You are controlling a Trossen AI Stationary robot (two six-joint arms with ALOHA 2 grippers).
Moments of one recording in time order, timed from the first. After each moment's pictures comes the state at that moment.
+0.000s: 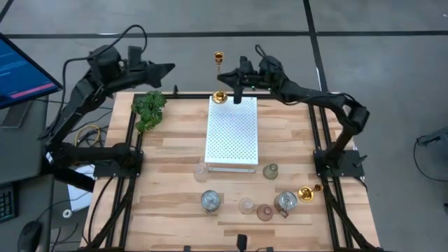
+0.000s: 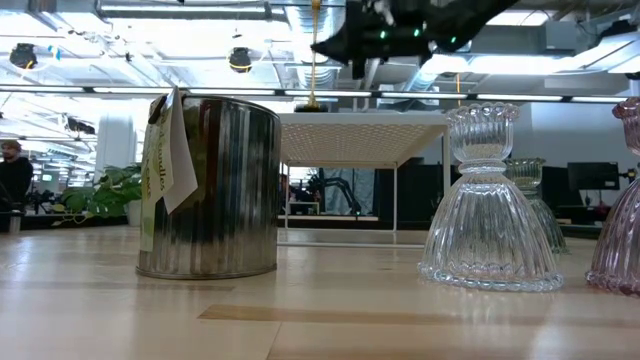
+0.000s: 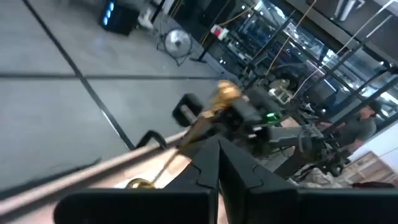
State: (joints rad) left arm 0.69 0.86 1.48 -0.56 0.18 -0.56; right arm -0.56 1.72 1.33 0.40 -0.42 0.03
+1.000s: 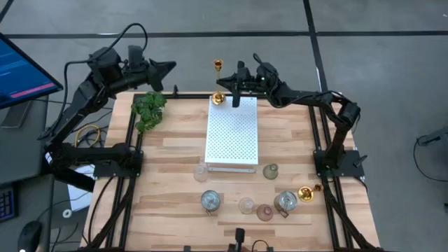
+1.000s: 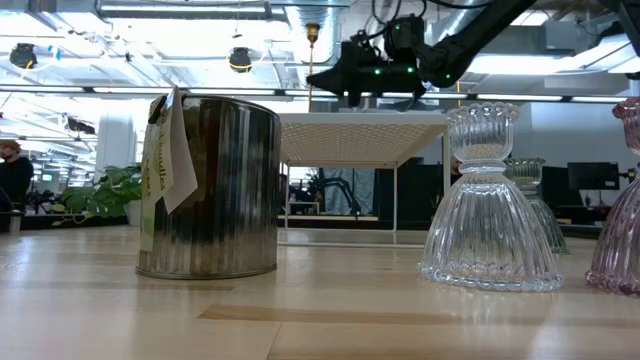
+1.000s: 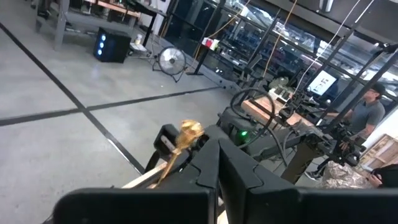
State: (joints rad) left arm 0.67 0.85 1.43 -0.45 0.17 -0.41; right arm -0.60 1.82 1.24 0.65 -0.48 -0.01
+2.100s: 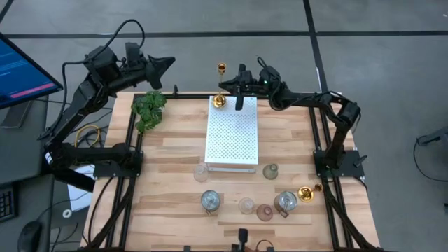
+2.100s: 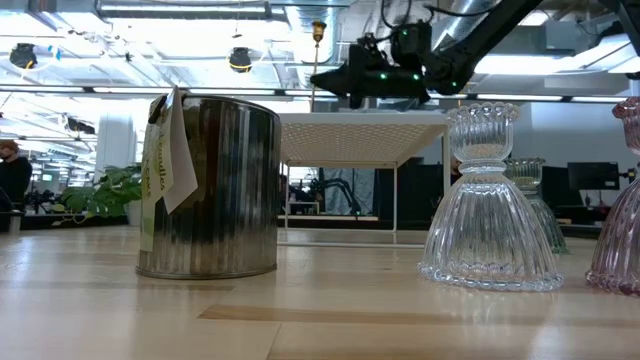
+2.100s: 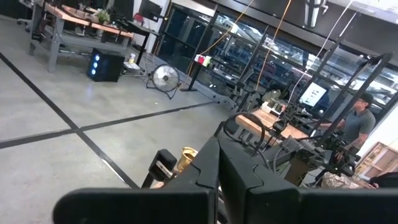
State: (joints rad) left arm 0.67 0.85 1.43 -0.37 0.17 -0.40; right arm -0.61 1.82 1.15 0.78 -0.53 0.01
